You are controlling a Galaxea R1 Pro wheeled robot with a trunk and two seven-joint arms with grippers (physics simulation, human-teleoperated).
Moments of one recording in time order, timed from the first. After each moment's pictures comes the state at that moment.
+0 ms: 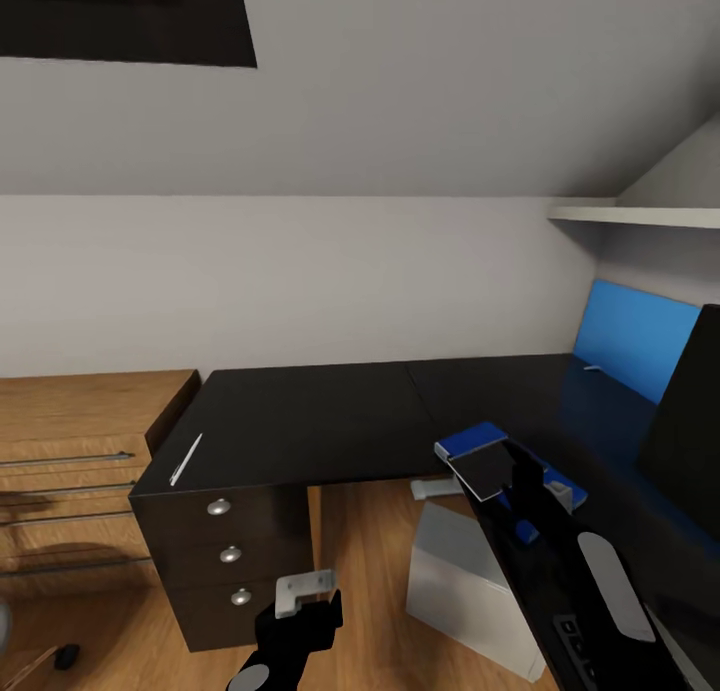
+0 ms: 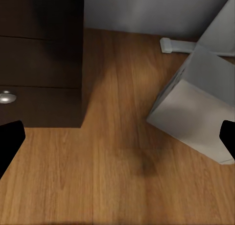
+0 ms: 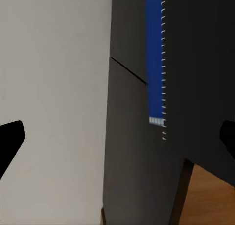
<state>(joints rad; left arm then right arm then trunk) -0.11 0.09 -0.74 -1.56 0.73 0.34 0.83 -0.37 -0.02 -0.26 -1.22 -1.42 0.31 -0.16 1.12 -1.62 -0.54</state>
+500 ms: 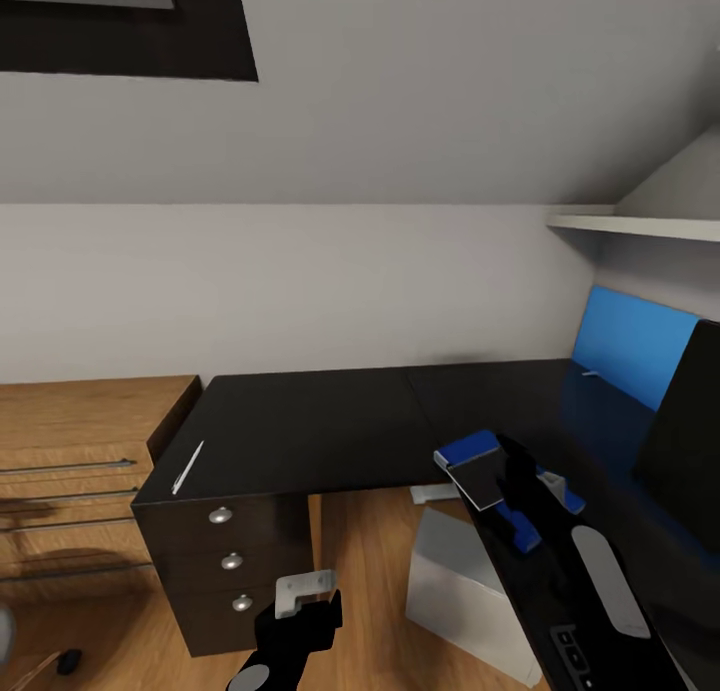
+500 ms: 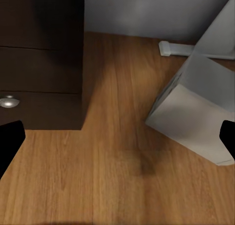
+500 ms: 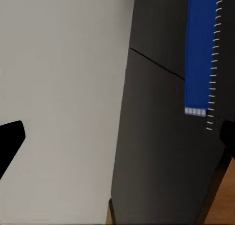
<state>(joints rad) -0.11 0.09 -0.74 -1.56 0.73 0.34 0.83 -0.37 -0.02 -0.21 -1.26 -1.42 0.31 -0.16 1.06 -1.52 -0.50</state>
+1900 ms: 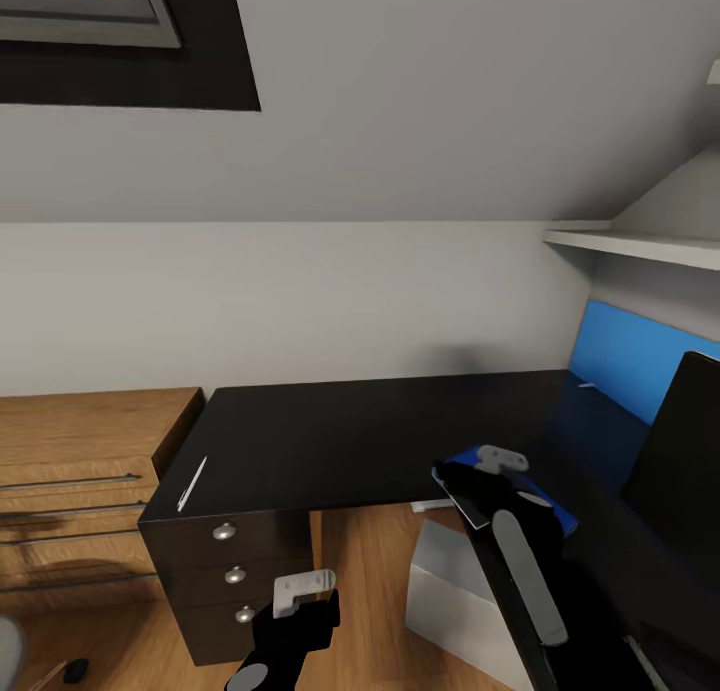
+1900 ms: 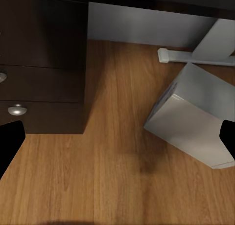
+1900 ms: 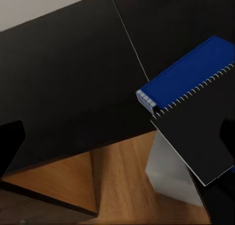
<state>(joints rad) -0.11 0.10 -0.74 -1.56 0.73 0.34 0.83 -0.37 0.01 0.13 -1.53 -0.49 0.71 -0.40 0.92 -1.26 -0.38</state>
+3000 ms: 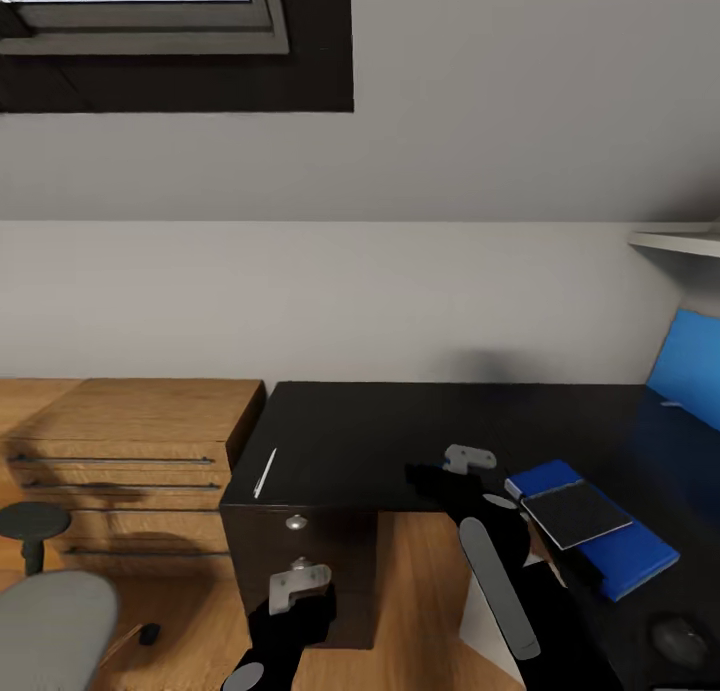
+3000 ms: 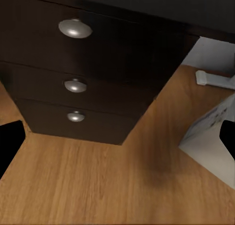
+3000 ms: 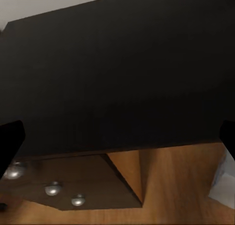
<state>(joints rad) -0.11 0.10 -0.73 -1.56 0.72 0.30 0.83 -0.37 0.06 0.26 -1.56 -0.48 0.72 -0.46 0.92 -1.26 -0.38</state>
